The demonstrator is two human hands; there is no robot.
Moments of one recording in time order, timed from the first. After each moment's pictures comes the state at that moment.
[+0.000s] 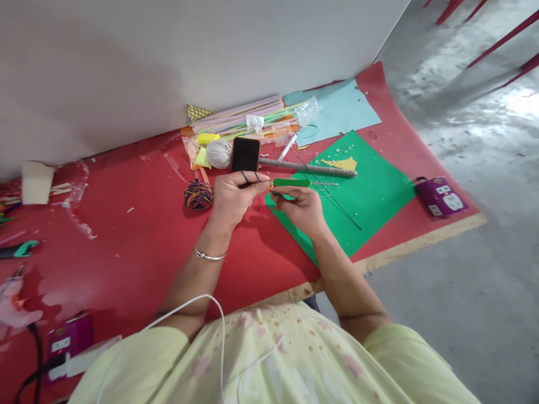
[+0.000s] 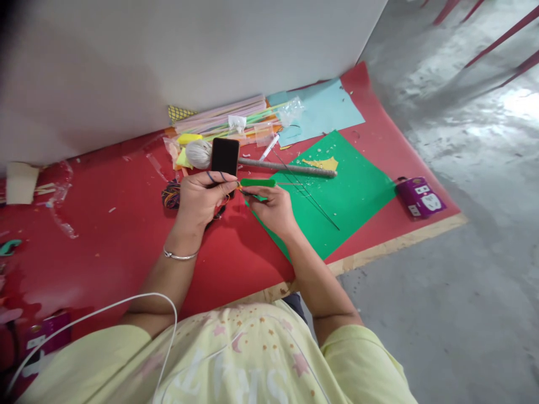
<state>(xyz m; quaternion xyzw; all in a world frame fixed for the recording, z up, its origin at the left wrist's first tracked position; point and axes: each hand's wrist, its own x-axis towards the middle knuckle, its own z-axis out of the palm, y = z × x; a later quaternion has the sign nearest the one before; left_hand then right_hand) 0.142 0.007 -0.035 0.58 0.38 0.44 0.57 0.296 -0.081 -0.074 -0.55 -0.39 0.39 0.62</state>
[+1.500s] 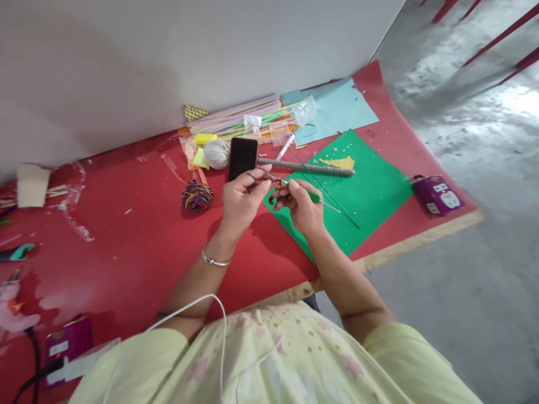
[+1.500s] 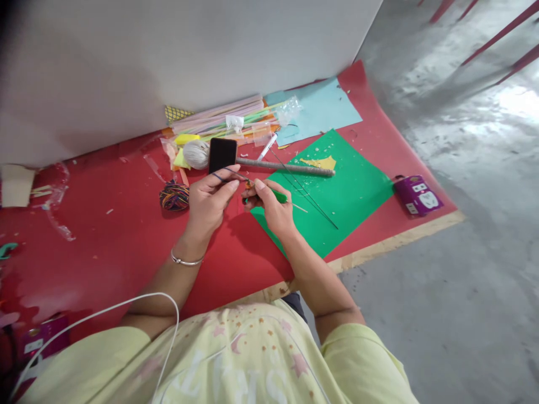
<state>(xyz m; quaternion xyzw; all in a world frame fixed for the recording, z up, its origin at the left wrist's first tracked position) 0.162 -0.012 -0.034 0.52 0.35 0.45 0.64 0.284 -0.082 -0.062 -0.47 -0.26 0.46 0.71</state>
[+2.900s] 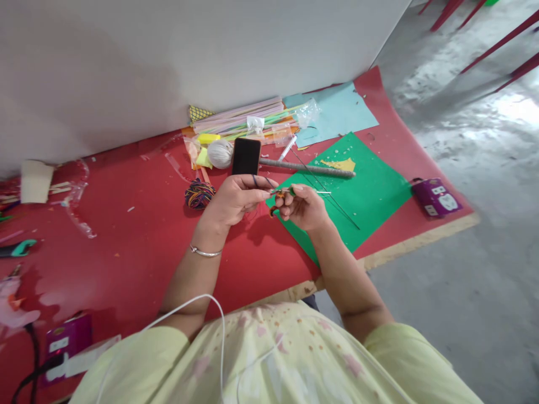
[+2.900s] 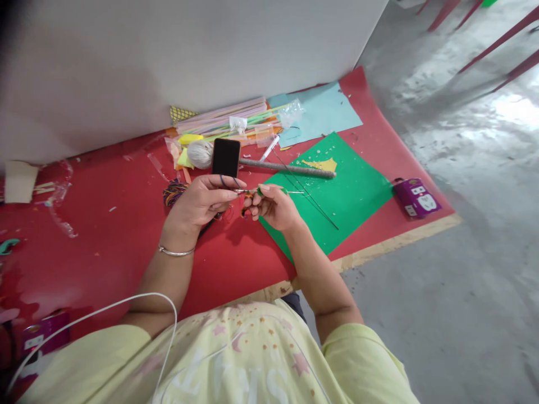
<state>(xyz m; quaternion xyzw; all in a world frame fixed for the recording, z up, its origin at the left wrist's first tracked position) 0.127 0.012 -0.017 0.49 0.31 0.25 0.77 0.307 -0.076 -0.070 -0.34 -0.24 0.67 0.61</state>
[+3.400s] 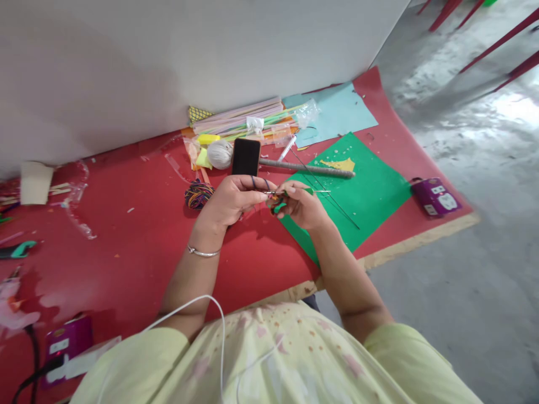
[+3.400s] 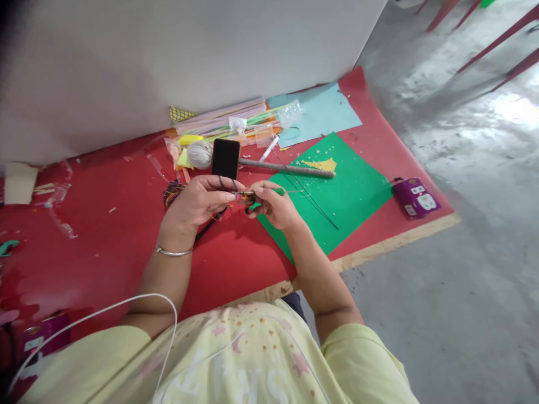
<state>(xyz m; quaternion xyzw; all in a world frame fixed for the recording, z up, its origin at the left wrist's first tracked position) 0.123 0.014 -0.013 0.52 0.31 0.22 0.76 0.306 -0.075 -0.075 -0.39 -0.25 0.63 0.62</state>
